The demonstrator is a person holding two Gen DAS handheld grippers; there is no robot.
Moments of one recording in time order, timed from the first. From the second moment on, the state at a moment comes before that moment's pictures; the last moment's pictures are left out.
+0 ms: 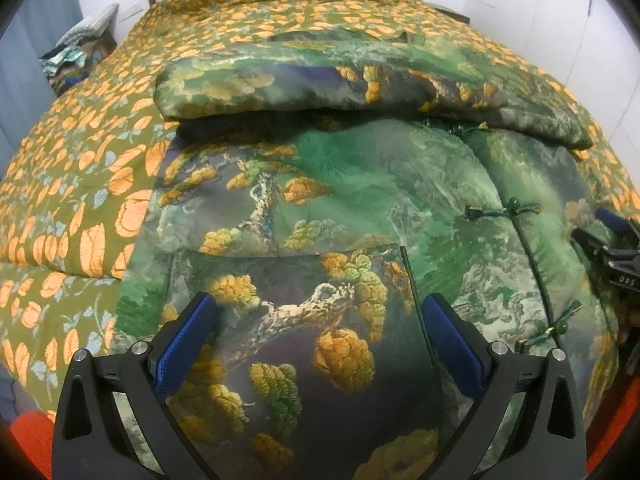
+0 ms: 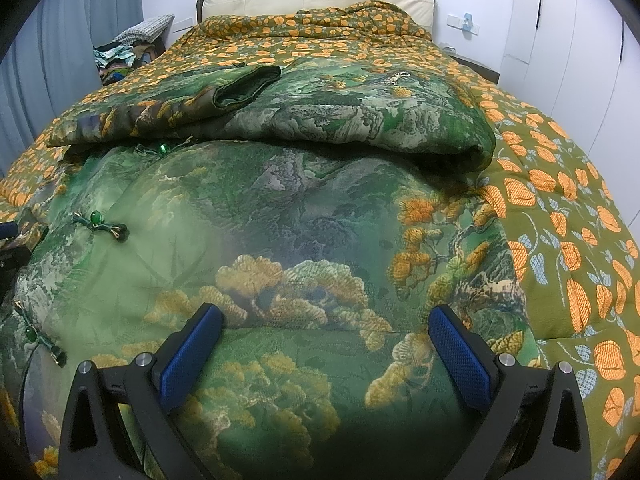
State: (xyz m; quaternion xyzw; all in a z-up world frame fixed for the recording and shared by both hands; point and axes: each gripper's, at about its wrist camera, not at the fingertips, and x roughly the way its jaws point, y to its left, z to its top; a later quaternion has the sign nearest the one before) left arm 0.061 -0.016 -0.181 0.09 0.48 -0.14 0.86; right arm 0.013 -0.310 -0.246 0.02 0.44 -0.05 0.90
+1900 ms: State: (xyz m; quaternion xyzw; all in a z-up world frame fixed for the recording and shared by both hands) left arm -0.059 0.141 -0.090 -0.08 0.61 -0.22 0.75; right arm -0.118 -0.394 -0.124 0.19 0.59 0.04 0.78
